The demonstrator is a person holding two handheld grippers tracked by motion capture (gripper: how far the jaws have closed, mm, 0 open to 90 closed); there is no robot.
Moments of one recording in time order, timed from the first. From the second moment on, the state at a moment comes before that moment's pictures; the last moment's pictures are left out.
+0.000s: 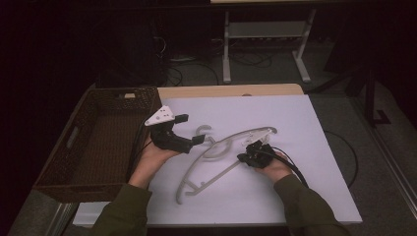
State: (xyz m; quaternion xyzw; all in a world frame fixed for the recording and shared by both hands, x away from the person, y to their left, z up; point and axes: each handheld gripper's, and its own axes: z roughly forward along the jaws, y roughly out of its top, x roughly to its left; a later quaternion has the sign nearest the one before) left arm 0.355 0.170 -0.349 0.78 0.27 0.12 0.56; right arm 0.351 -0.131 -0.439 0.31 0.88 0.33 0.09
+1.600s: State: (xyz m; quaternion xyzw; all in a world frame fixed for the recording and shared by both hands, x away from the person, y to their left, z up) left arm 0.360 0.141 -0.431 0.89 0.31 0.08 0.33; right arm 0.351 -0.131 -0.439 0.31 0.89 0.33 0.09
